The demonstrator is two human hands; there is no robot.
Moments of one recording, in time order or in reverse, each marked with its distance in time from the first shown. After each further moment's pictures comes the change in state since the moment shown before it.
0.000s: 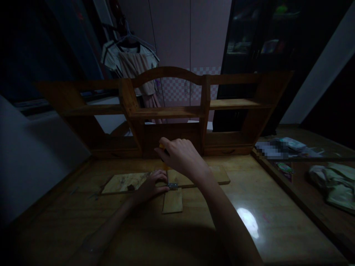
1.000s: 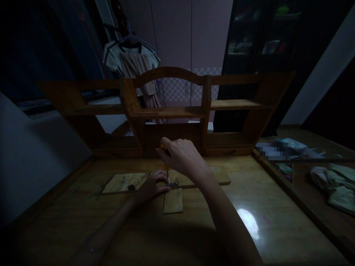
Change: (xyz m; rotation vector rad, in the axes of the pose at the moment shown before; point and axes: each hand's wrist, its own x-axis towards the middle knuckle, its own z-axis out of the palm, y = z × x) left_hand 0.000 0.001 0.002 0.038 0.032 -0.032; right_hand 0.000 0.000 0.000 0.012 -0.007 0.008
